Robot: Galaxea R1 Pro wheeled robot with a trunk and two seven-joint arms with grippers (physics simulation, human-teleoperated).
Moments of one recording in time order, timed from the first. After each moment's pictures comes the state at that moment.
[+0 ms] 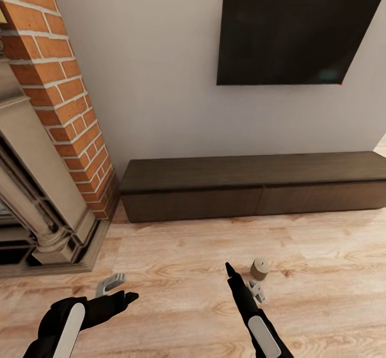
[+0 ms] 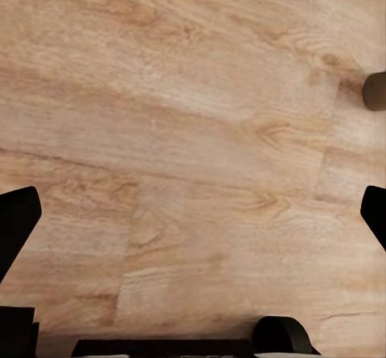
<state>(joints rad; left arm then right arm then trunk) -0.17 -0.01 0.19 -1.45 0.40 1.04 -0.01 -0.36 0.15 -0.06 -0.67 -0.99 -0.08 0.26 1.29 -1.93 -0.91</state>
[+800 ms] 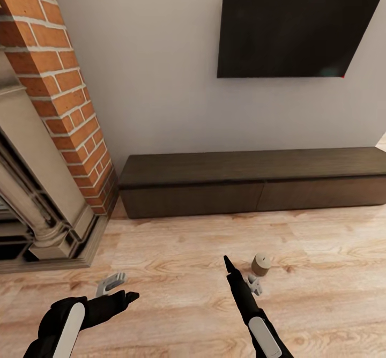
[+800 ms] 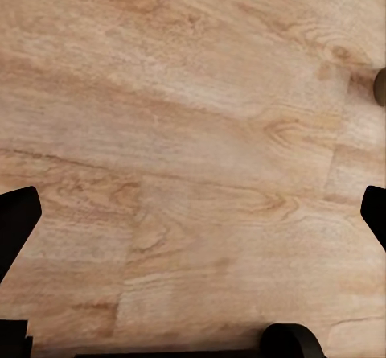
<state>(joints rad) -0.17 -0.01 0.19 -1.45 0.41 1.04 -0.01 -0.36 0.15 -0.07 -0.66 -1.01 -0.08 0.47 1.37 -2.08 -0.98</state>
